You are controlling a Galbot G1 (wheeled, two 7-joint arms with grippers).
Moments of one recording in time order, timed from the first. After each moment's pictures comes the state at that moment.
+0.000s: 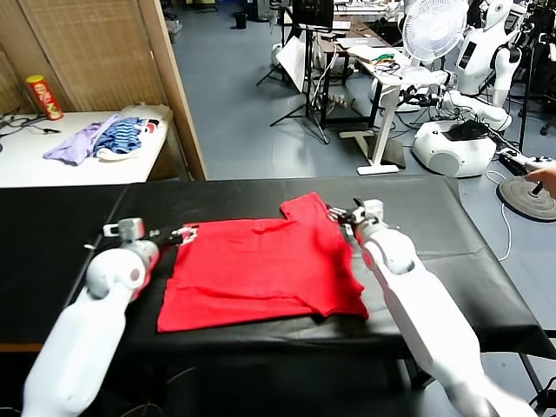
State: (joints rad) left arm 0.76 -1.06 -0.35 -1.51 -0.80 0.71 -0.18; right arm -0.45 1.32 0.09 1.16 0.45 -0.53 0.08
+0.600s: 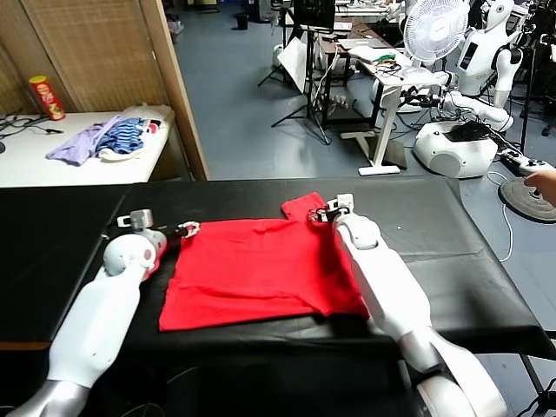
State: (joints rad) left arm 0.66 -1.09 -0.31 -1.32 -0.79 0.69 -0.10; right arm -0.40 1.43 0.13 0.95 0.38 -0.50 0.05
